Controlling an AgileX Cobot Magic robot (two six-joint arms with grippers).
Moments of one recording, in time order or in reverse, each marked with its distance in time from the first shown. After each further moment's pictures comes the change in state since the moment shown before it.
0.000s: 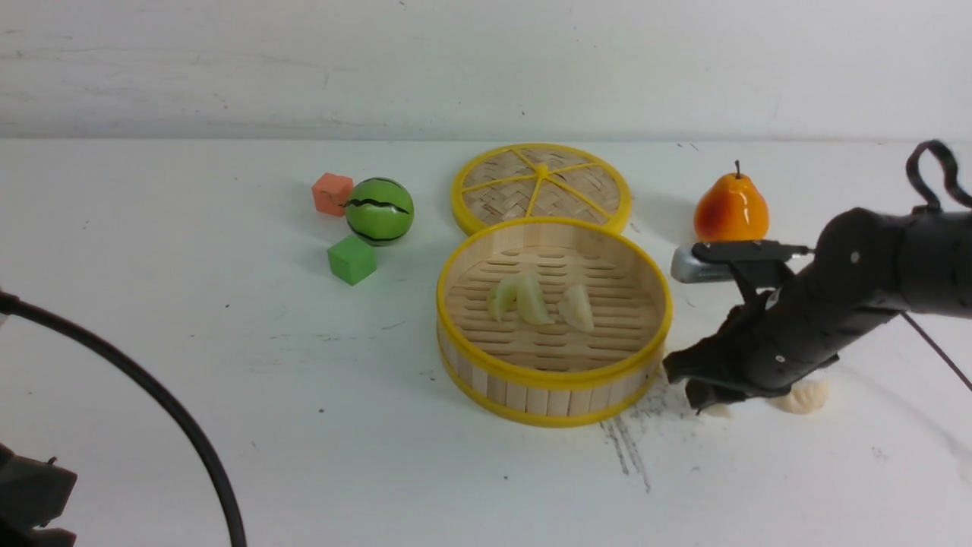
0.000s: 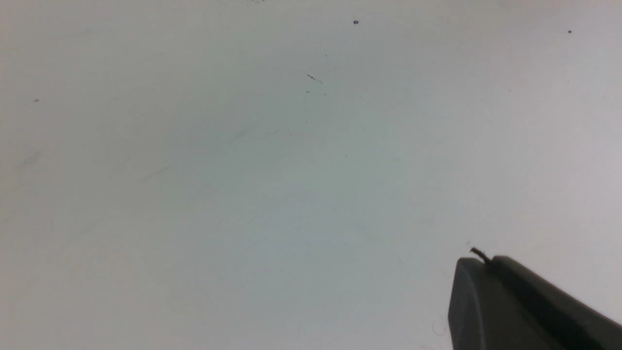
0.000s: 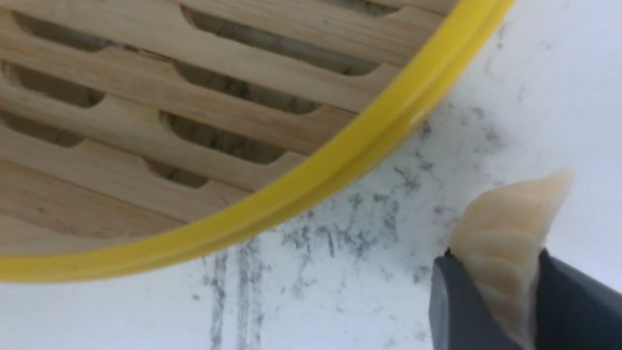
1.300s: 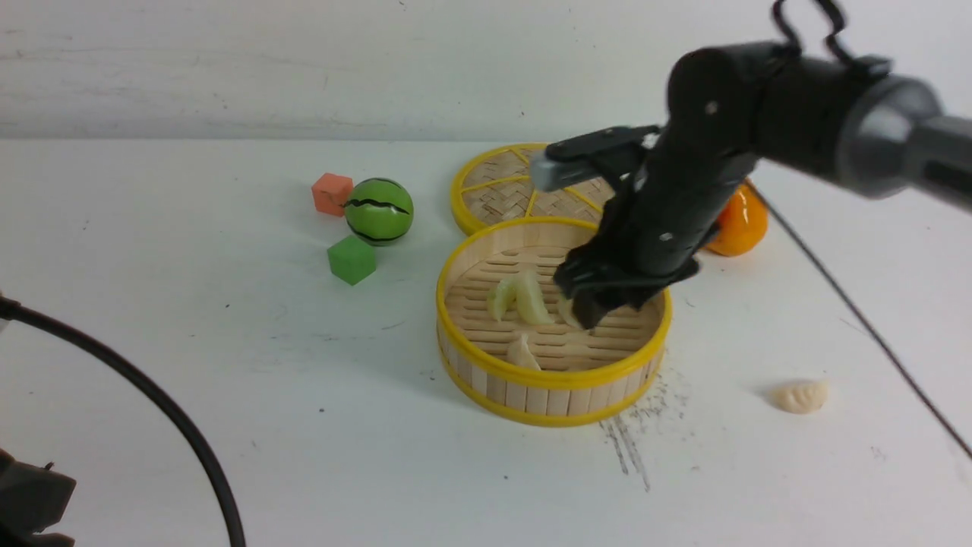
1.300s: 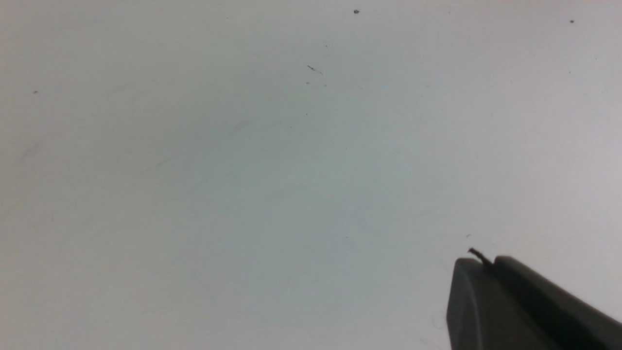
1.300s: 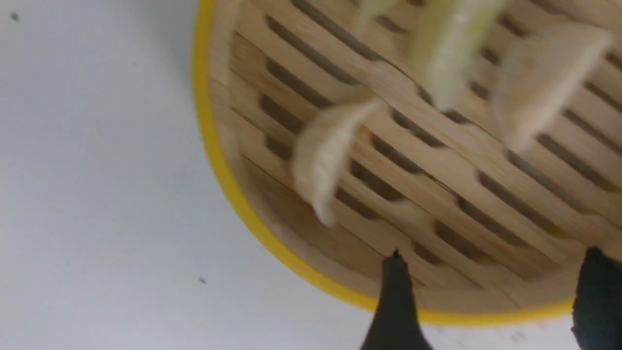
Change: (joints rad) right arm 0.182 0.111 -0.564 -0.177 0.518 0.040; left arm 0.000 0.000 0.000 0.000 0.008 0.000
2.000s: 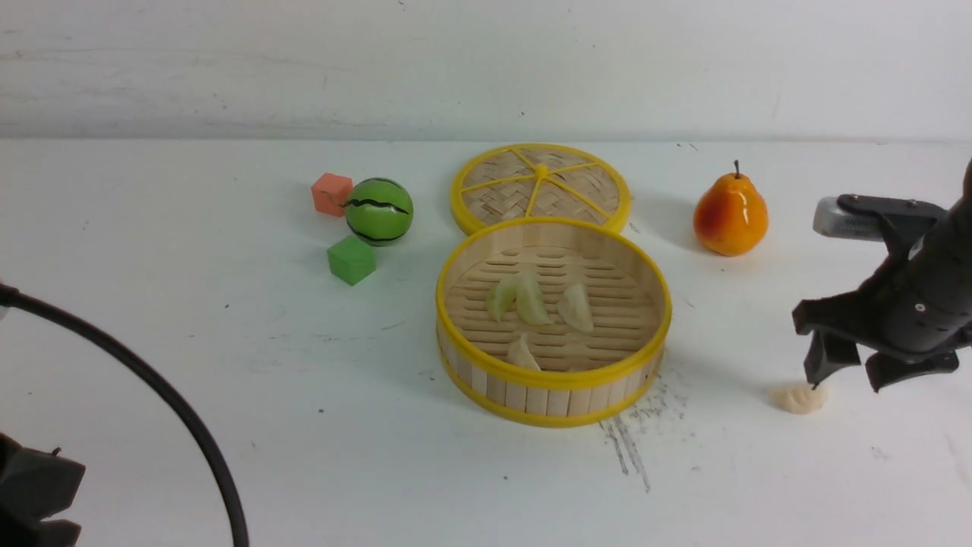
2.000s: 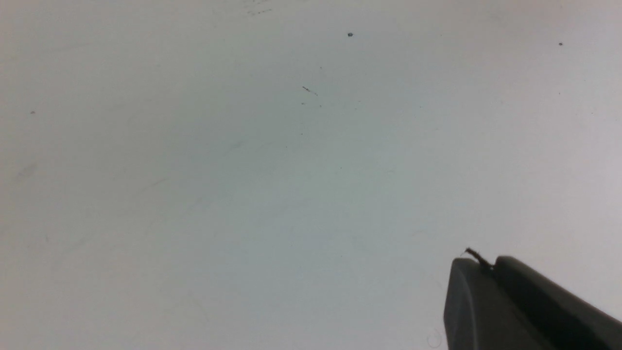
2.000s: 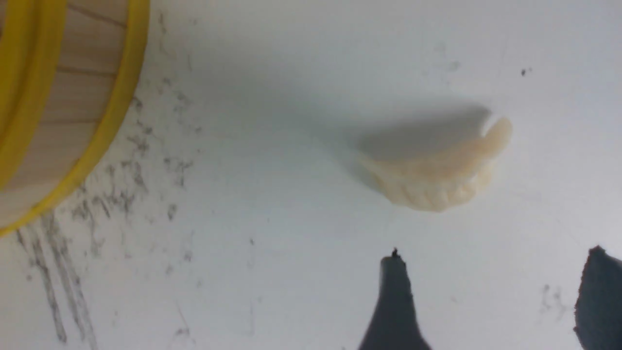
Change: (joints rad) right arm -0.390 -0.186 0.509 0.033 -0.289 0.167; left arm 0.000 0.000 0.000 -0.005 -0.033 0.000
